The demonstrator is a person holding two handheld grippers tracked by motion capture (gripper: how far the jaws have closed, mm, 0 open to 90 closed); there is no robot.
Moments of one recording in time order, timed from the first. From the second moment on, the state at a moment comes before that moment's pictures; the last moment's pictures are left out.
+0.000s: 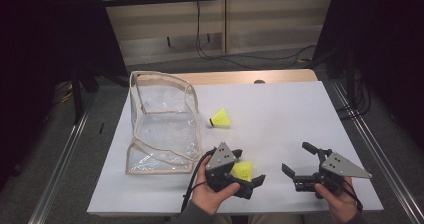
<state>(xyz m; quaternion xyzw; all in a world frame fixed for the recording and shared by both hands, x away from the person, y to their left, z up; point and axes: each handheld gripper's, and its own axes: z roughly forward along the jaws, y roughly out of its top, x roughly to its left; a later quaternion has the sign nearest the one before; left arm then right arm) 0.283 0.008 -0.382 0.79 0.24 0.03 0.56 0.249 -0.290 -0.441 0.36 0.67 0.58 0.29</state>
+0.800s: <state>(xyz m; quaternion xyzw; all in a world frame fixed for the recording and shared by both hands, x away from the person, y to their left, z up) 0.332 -0.016 -0.351 0.79 0.26 0.07 0.55 0.249 -0.293 -0.441 0.36 0.67 0.58 0.29</state>
